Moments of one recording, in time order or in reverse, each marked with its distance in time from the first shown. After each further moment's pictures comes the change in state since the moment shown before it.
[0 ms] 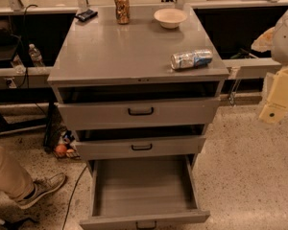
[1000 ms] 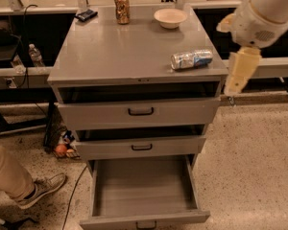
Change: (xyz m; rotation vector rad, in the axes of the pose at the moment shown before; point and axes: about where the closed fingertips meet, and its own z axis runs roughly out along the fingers) arm -0.042 -0.092 0.053 0.068 -0.046 -0.200
